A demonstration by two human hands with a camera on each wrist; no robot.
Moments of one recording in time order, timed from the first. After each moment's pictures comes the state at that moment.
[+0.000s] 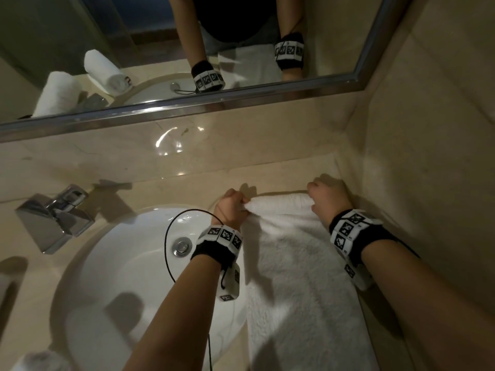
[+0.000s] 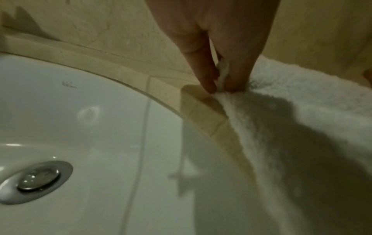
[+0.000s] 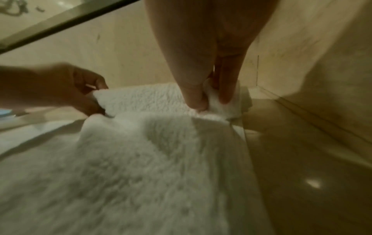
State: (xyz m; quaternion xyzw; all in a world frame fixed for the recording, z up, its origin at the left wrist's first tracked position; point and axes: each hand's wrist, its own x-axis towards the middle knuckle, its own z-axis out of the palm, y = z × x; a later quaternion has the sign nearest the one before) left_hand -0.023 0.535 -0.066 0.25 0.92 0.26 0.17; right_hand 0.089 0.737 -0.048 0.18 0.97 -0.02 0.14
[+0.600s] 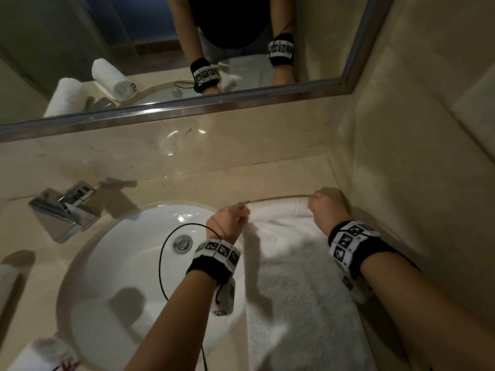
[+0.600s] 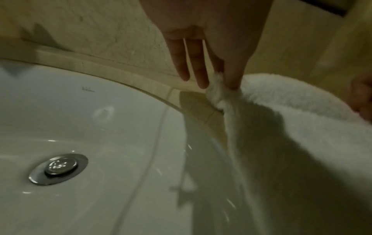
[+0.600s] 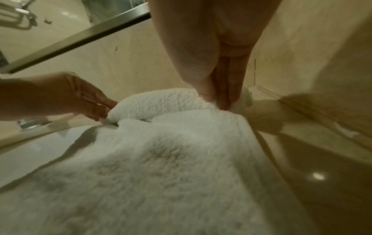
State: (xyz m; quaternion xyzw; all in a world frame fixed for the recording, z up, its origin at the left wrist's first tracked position) left_hand 0.012 0.505 -0.057 0.28 0.93 0.16 0.17; right_hand 0.122 0.716 -0.048 0.19 0.97 -0.06 0.12
